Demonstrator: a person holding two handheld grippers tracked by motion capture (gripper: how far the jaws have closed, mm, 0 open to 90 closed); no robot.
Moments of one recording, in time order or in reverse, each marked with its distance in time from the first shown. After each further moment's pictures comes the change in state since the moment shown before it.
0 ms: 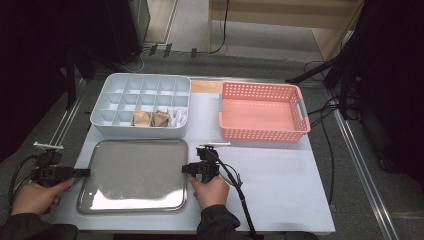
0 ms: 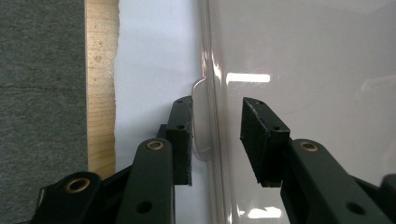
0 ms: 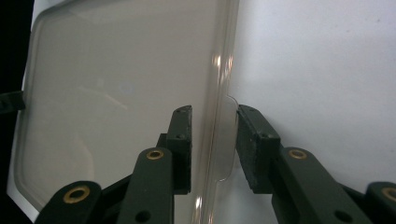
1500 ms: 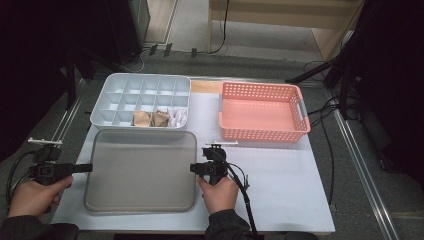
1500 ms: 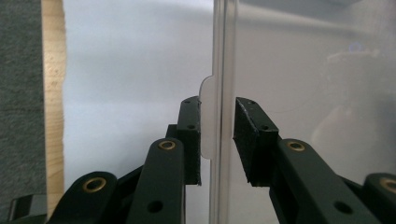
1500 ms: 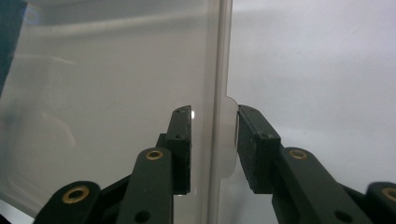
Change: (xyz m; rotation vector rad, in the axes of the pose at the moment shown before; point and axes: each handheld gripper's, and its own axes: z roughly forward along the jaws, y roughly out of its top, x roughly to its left) left arm -0.038 0.002 -0.028 -0.069 -0.053 0.047; right arm 0.004 -0.003 -0.037 -0.083 -0.090 -0.079
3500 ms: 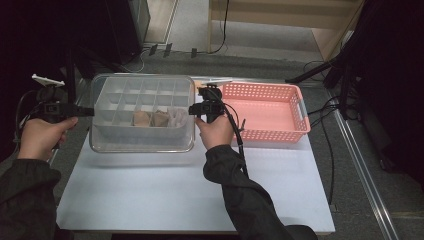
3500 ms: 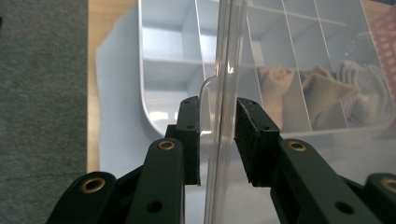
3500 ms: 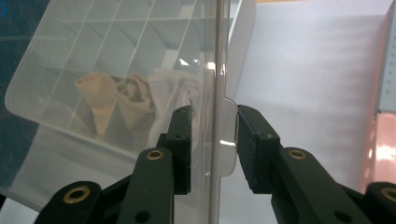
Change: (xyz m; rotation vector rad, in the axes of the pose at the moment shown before) left arm -0.016 0.145 -0.009 -0.117 0.068 0.047; right arm 0.029 0.152 -0.006 -0.112 -0.038 -0.095
